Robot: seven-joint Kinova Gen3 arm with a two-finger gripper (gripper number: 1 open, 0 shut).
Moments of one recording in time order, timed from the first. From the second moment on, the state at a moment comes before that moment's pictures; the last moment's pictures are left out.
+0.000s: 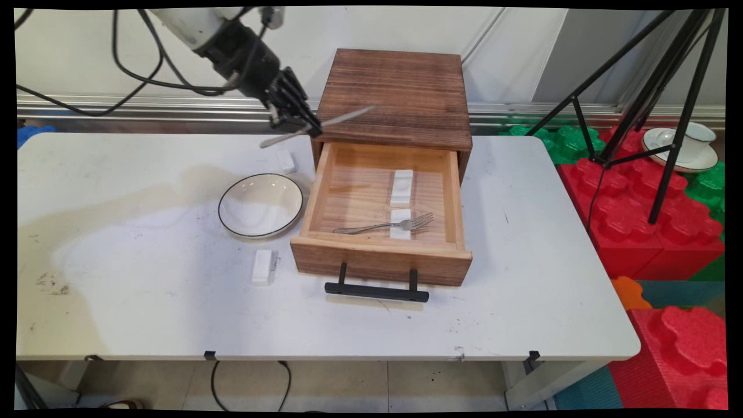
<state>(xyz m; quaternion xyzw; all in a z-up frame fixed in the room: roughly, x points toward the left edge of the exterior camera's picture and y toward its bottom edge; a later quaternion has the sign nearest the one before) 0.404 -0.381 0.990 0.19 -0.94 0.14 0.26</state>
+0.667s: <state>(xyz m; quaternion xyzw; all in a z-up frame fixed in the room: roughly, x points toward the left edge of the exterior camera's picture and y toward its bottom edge) 0.333 -0.407 0.952 0.19 -0.94 0.13 0.27</state>
